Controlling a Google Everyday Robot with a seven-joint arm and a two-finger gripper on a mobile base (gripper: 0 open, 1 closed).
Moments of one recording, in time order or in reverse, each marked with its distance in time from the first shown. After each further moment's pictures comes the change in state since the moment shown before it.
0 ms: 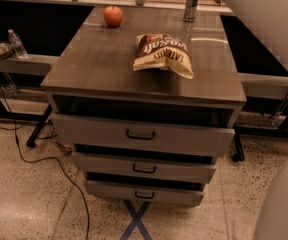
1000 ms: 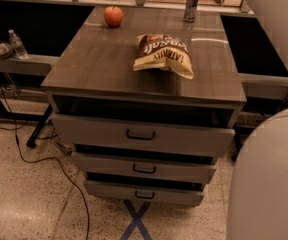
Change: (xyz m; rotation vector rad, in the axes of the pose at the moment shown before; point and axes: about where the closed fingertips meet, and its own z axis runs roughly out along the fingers) arm 0.038 -0.061 -0.006 0.053 -0.020 -0.034
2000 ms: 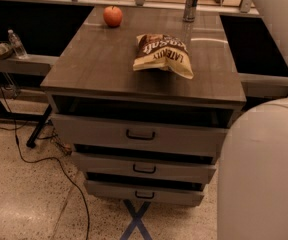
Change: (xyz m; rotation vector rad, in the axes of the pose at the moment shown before) arm 0.128 -0.022 0.012 0.020 0.229 -0.047
